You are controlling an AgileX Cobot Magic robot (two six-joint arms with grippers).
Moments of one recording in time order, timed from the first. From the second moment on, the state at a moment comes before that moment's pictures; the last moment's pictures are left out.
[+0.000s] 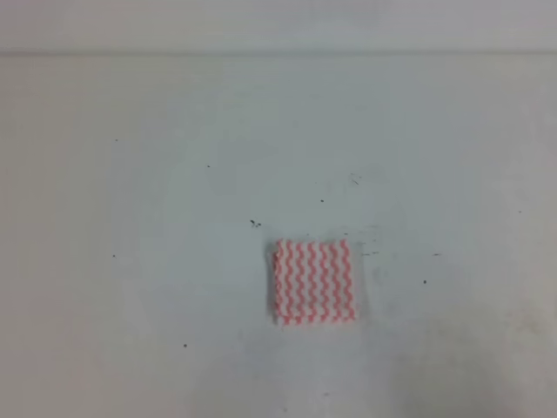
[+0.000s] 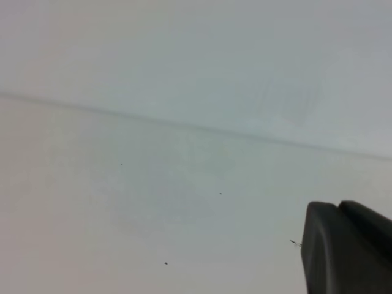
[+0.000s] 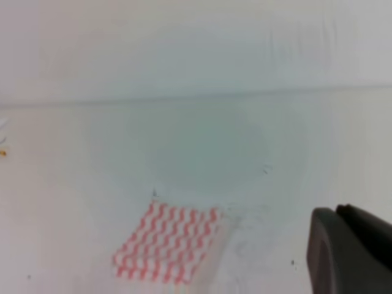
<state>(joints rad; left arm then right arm) -0.52 -0.01 0.02 -1.66 -0.21 1.58 0.41 0.10 -0.08 -0.01 0.15 0.26</state>
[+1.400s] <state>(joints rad) -0.52 -0.02 0.01 -1.66 -0.43 1.61 0.17 -0.02 0.01 -0.01 0.28 0.16</state>
